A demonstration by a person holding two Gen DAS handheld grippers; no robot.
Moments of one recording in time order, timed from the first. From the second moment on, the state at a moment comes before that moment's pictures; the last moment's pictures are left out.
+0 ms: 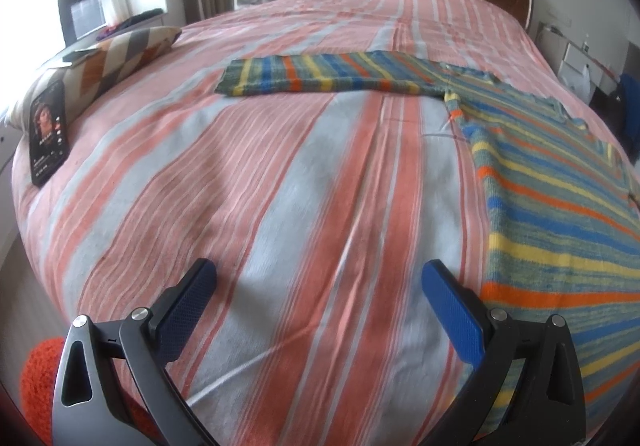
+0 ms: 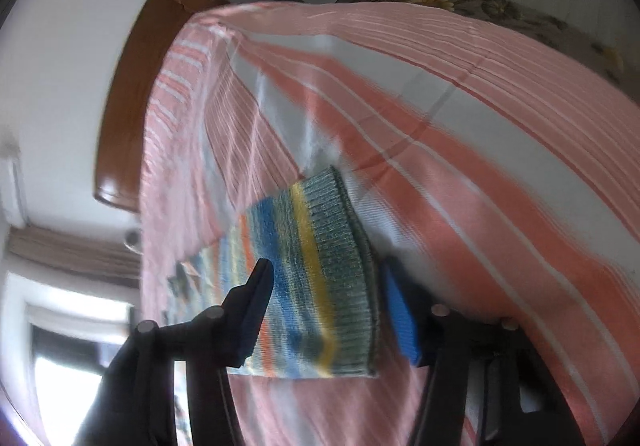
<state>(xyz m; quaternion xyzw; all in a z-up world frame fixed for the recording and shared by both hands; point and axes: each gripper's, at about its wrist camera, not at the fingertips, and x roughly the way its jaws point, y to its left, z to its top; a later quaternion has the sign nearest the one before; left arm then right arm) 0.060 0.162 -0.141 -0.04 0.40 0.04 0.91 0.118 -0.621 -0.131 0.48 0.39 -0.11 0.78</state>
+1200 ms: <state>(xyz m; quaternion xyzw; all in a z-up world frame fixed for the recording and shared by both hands) 0.064 0.165 -0.140 -0.05 0.41 0.02 0.91 0.219 -0.320 -0.046 0.26 0.44 0.17 0.85</state>
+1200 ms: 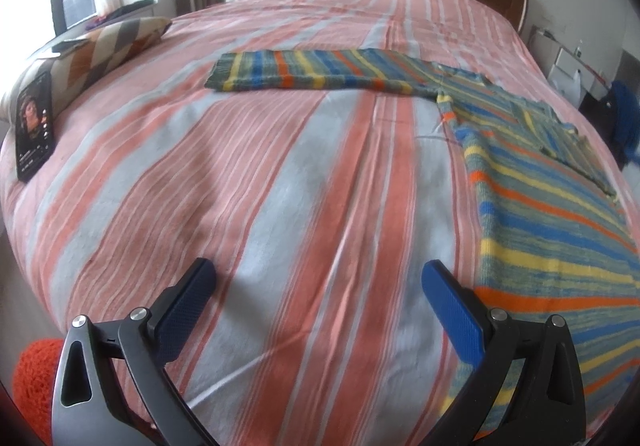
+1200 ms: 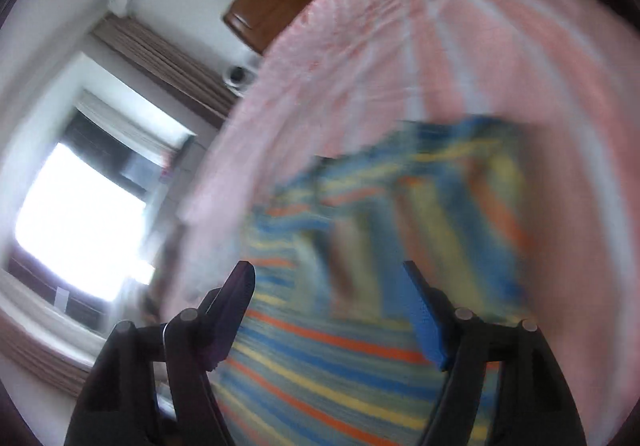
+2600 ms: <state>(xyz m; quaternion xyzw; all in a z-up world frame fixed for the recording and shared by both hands) 0.061 0.155 -0.139 -0.03 0.41 0.02 0.91 0.028 -0.365 -0.132 0.04 0.37 -0.06 0.92</state>
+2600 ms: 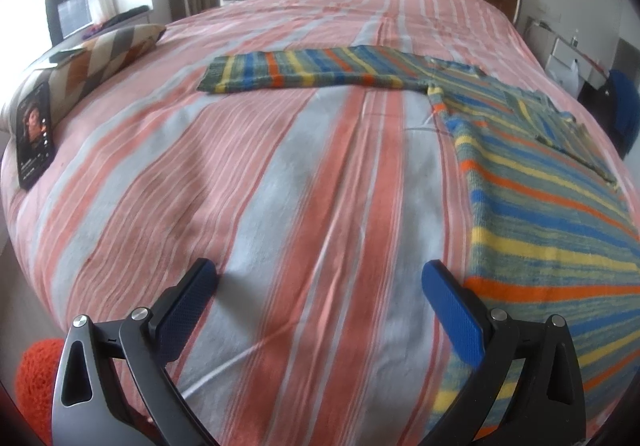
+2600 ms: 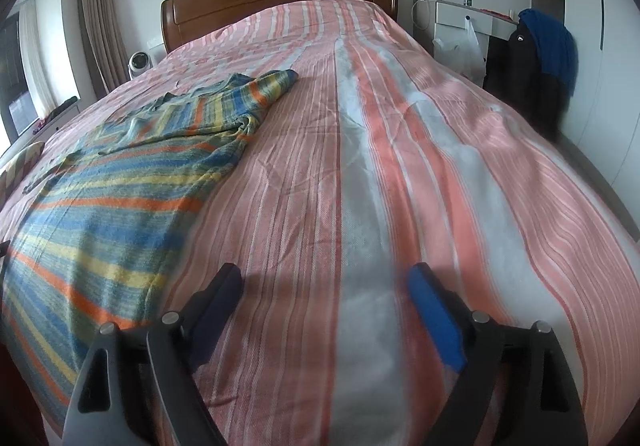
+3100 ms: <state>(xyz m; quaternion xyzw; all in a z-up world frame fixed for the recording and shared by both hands) 0.061 0.152 -0.141 -0.03 0.41 0.02 0.91 0.028 -0.363 -0.133 0.03 0.37 -0.07 0.92</state>
